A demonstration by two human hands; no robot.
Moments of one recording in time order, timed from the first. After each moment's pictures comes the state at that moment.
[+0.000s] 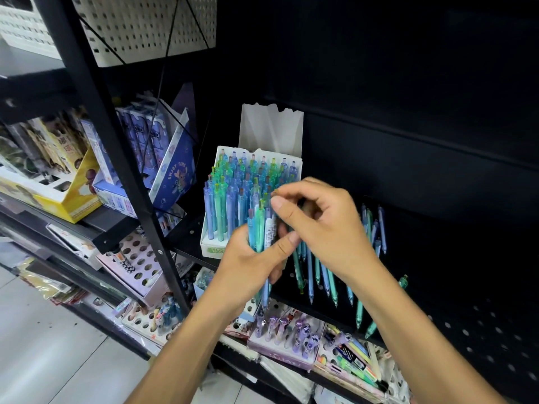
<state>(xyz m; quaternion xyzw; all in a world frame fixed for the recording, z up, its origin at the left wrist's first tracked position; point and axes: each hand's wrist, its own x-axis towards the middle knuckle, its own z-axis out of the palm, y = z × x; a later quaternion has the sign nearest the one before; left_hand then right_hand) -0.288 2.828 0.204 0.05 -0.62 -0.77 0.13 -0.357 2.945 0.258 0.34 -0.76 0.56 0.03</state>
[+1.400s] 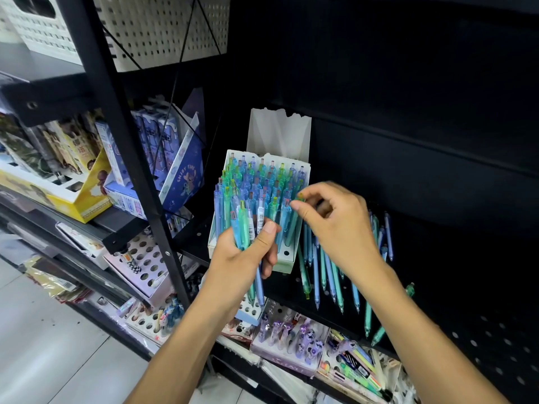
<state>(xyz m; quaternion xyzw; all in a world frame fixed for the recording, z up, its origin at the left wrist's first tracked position) -0.282 2.812 0.207 0.11 -0.61 -0.77 0.14 -0.383 2.947 0.238 0.28 -0.83 0.46 0.15</state>
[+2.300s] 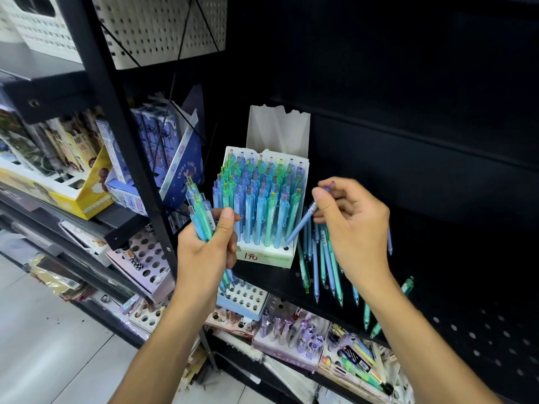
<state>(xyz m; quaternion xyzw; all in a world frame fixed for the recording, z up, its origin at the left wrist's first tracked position) -0.274 2.791 0.204 0.19 -0.60 -0.73 0.27 -0.367 2.958 0.233 0.23 -0.73 0.63 0.14</state>
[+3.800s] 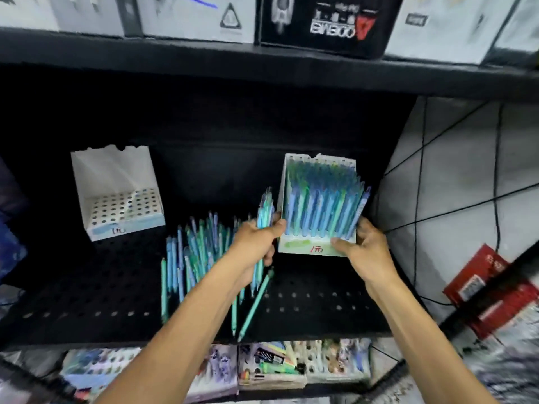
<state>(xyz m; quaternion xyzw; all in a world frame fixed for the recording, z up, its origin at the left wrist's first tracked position) -0.402 3.013 0.223 0.06 -0.68 -0.72 -0.12 -0.382 3.218 0.197 -0.12 -0.80 0.57 0.12</state>
